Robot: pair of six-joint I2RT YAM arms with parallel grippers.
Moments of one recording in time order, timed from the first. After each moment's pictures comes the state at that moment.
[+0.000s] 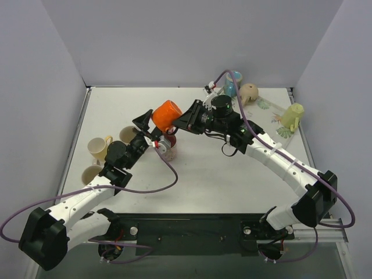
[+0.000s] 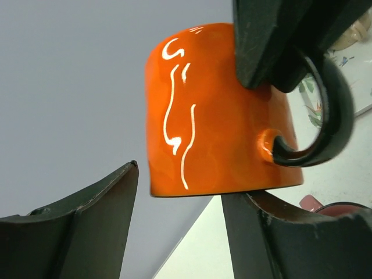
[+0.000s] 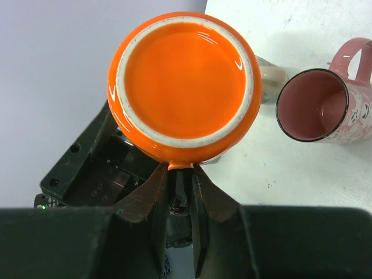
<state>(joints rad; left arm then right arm) -0.57 1.02 0.55 0.72 0.09 0.86 0.72 1.42 1.31 -0.21 -0.24 0.99</state>
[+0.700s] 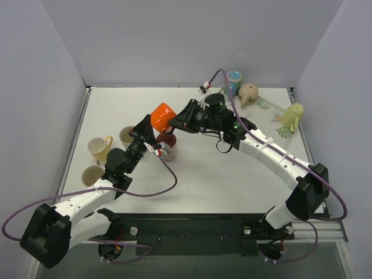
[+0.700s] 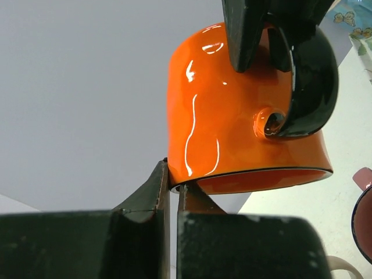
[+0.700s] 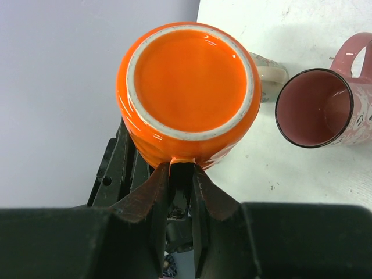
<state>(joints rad) -0.56 1.05 0.43 0.92 0.03 1.08 0.72 1.52 1.36 -0.20 -0.26 1.02</state>
